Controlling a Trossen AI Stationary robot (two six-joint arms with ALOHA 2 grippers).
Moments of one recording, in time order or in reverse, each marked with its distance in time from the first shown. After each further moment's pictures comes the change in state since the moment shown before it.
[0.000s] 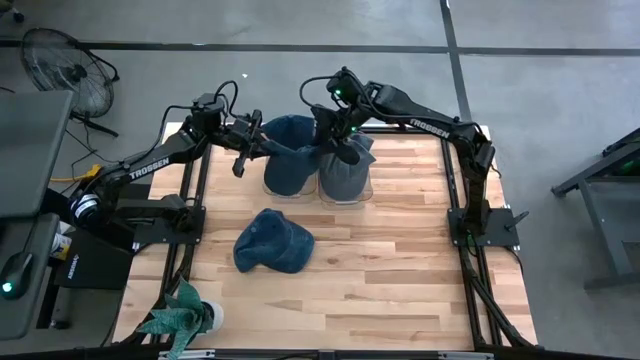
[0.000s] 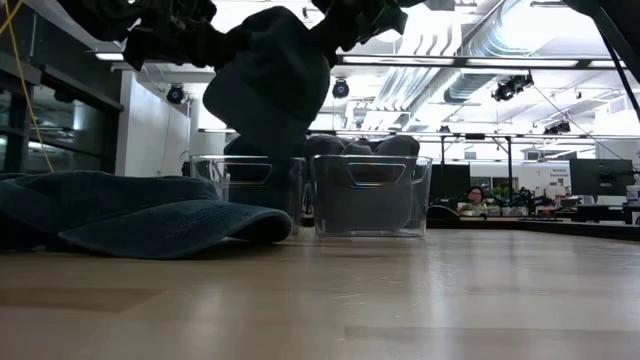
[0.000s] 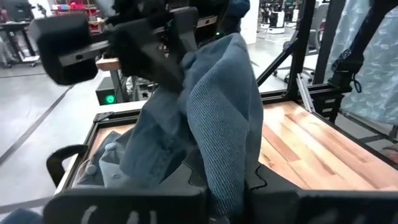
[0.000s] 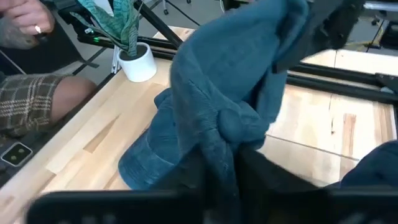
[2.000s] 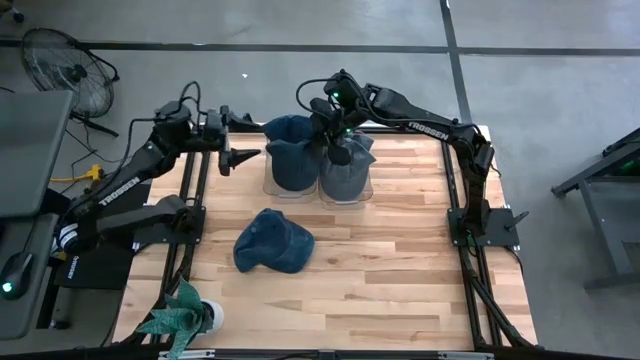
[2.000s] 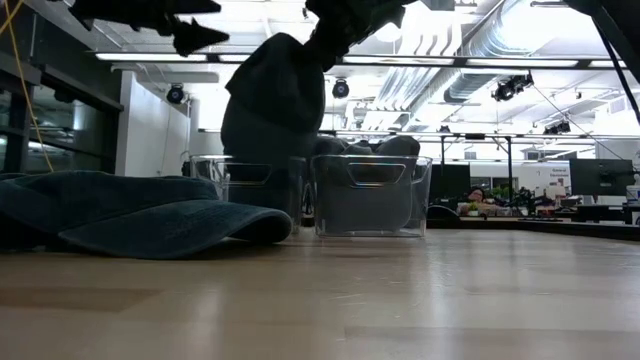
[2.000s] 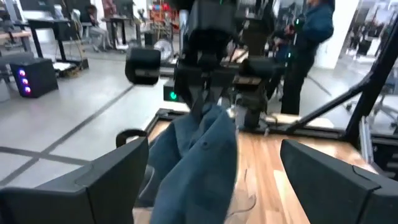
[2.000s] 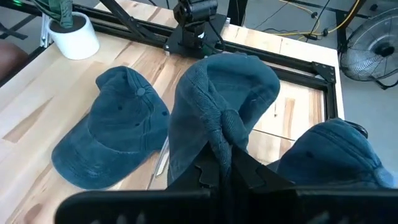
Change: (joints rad) left arm -0.001 -0.330 0.000 -0.217 -0.328 -0.231; right arm 0.025 0.000 0.001 0.047 0.245 -0.036
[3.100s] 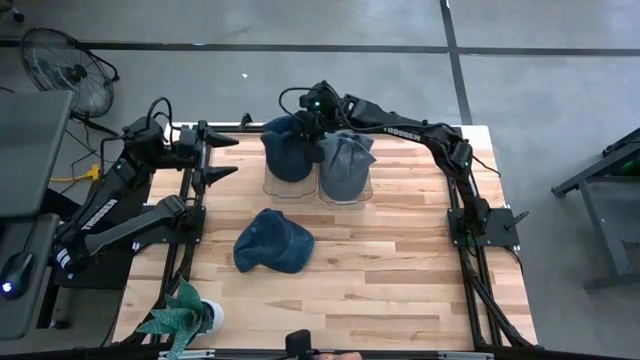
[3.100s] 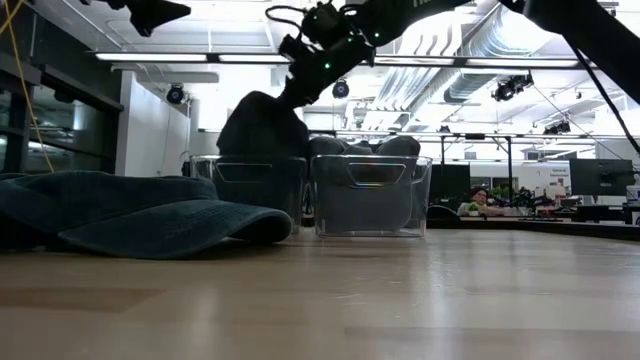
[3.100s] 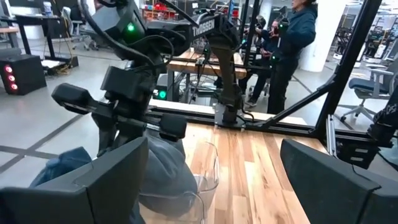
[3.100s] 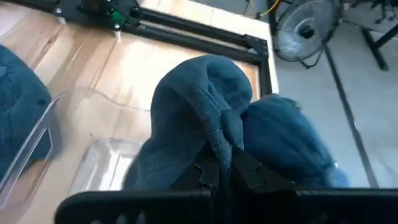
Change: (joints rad) left arm 0.000 -0.264 0.000 -0.269 0.029 -0.031; right arm -0.001 0.183 0.000 0.272 0.270 0.018
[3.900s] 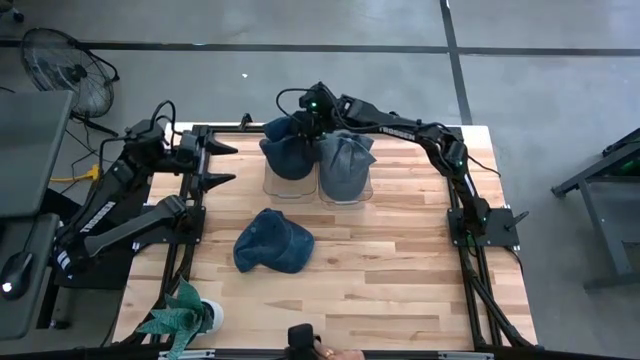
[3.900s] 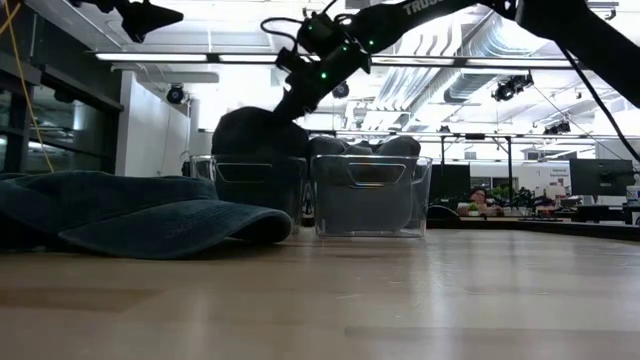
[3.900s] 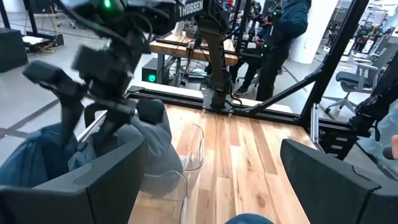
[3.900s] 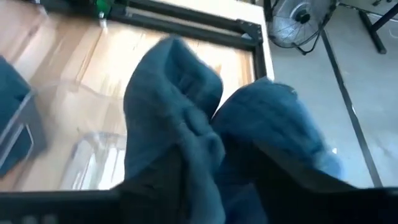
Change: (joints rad) left arm 0.000 -0.029 0.000 -0.114 0.035 0.000; right arm -0.013 0.042 0.045 -0.034 0.033 0.024
